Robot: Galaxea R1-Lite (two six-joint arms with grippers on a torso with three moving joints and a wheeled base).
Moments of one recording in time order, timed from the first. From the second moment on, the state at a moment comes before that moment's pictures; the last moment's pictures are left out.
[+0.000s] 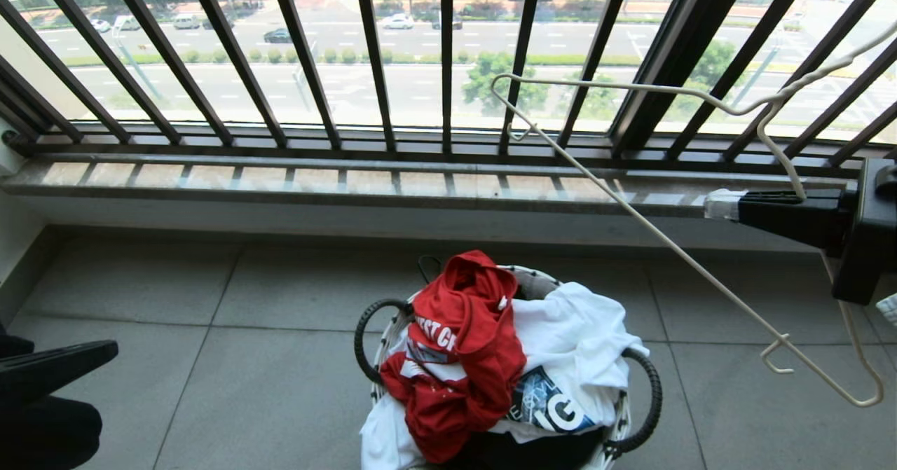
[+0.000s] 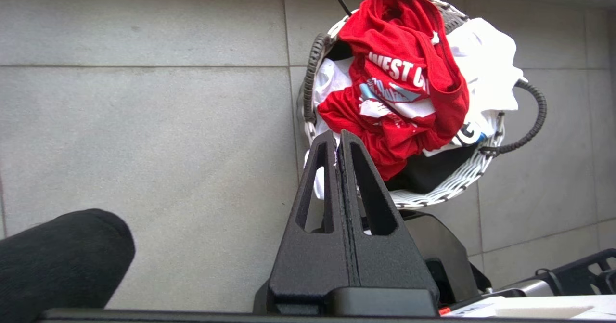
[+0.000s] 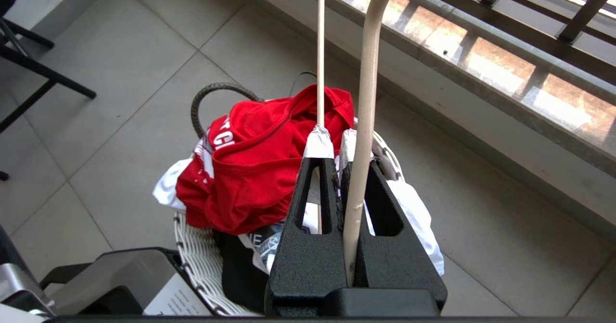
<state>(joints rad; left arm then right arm) -0.10 0.81 -0.79 0.30 -0.30 -0.18 0.25 1.17 -0.95 -0.08 0.45 -0.15</state>
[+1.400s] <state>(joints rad) -0.57 1.89 -1.39 0.35 -0.21 -0.35 0.20 1.22 -0.98 -0.08 0.45 -0.13</state>
